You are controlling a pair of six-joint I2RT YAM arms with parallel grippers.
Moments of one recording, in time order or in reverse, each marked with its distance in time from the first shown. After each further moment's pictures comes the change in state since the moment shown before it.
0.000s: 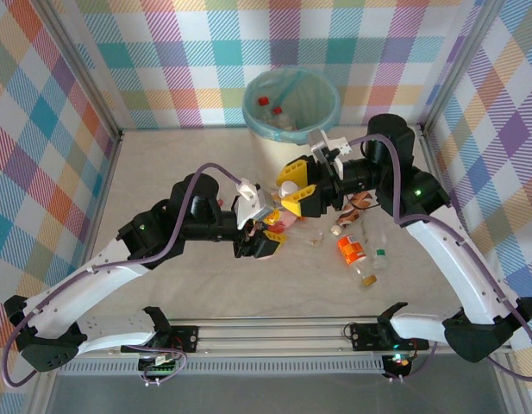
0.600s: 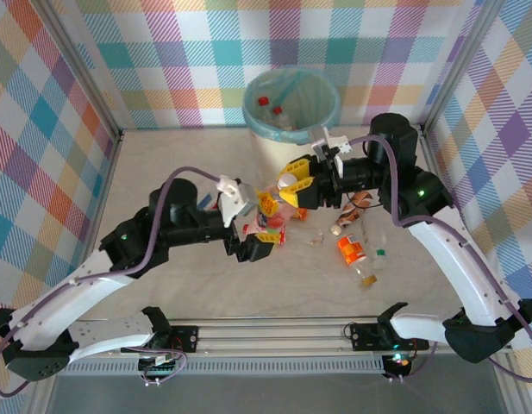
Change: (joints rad) left arm 0.000 -0.125 -0.042 0.068 -0.156 -0.041; right arm 0.001 -0.003 0.035 -0.023 0.115 -0.026
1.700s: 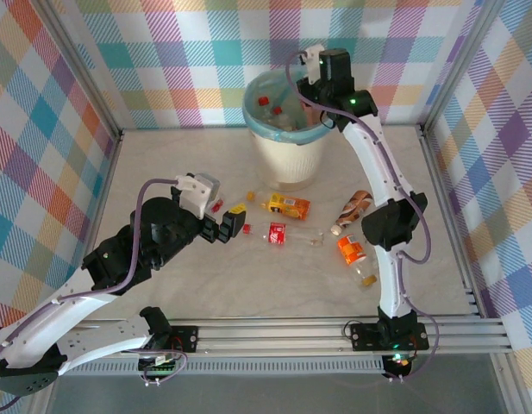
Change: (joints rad) left arm 0.000 -0.132 -0.122 -0.049 -0.628 -0.101; right arm -0.203 0.967 0.953 -0.233 1.155 -0.099
